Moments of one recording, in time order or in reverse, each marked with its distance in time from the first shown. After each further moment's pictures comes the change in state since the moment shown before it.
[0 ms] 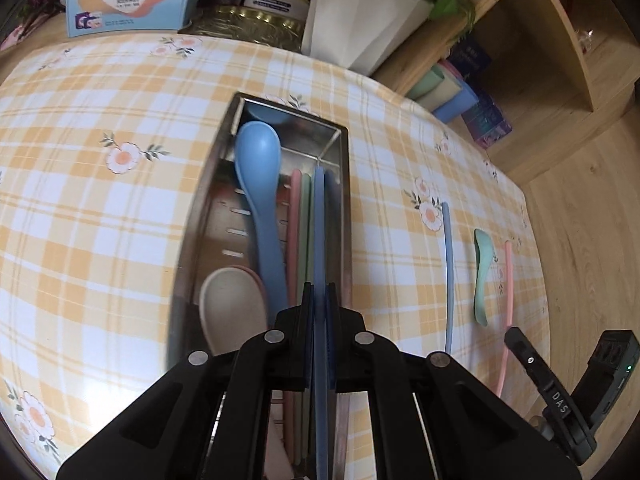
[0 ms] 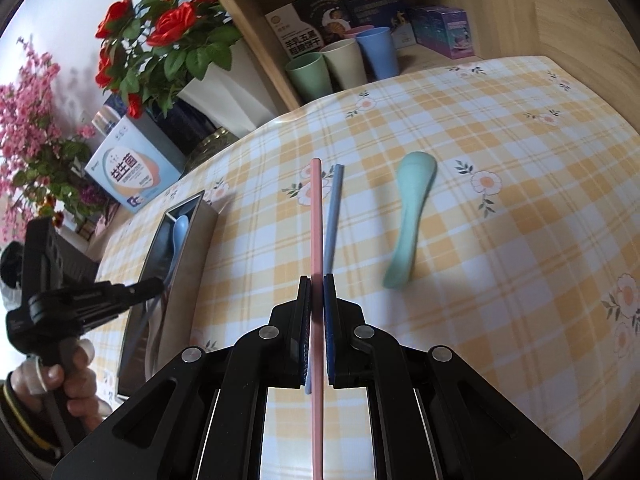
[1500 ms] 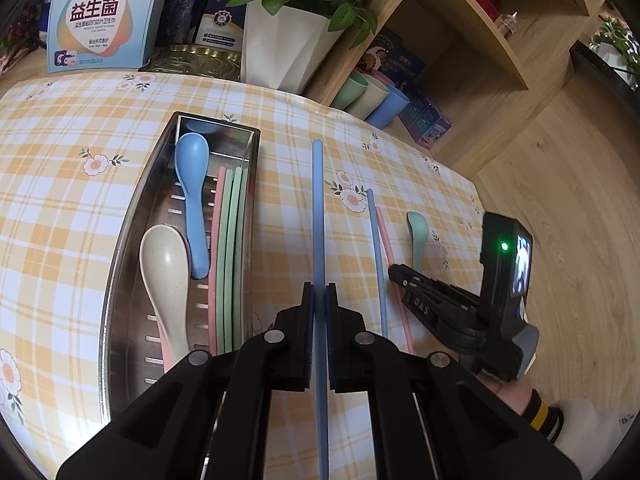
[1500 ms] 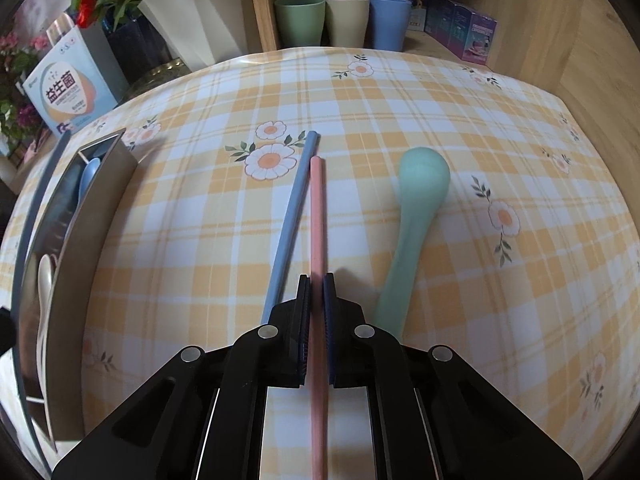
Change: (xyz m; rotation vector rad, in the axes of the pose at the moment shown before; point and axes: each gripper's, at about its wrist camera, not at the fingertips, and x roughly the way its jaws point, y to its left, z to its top) left arm -0.039 -0.048 -0.056 0.103 -0.135 -0.102; right arm 0.077 0.018 0.015 -0.210 0.138 -0.284
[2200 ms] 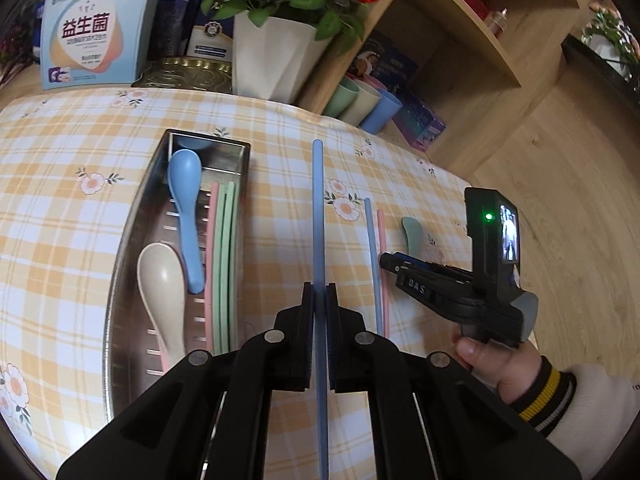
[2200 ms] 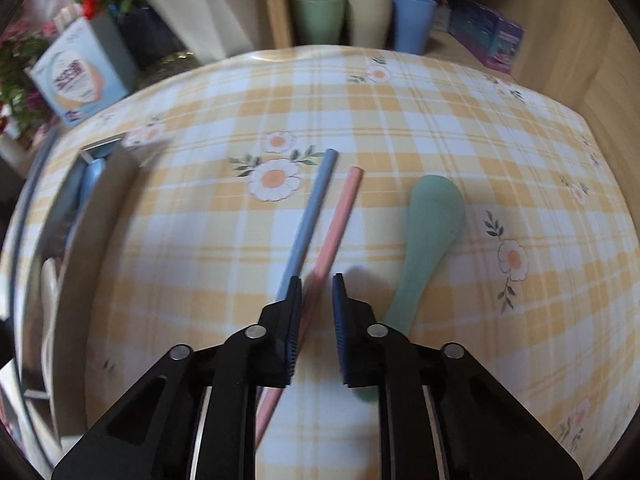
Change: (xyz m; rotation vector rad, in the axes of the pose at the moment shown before) left arm -0.003 -0.006 0.006 0.031 -0.022 0.000; right arm 0.011 -0.002 0.031 -0.062 0.060 0.021
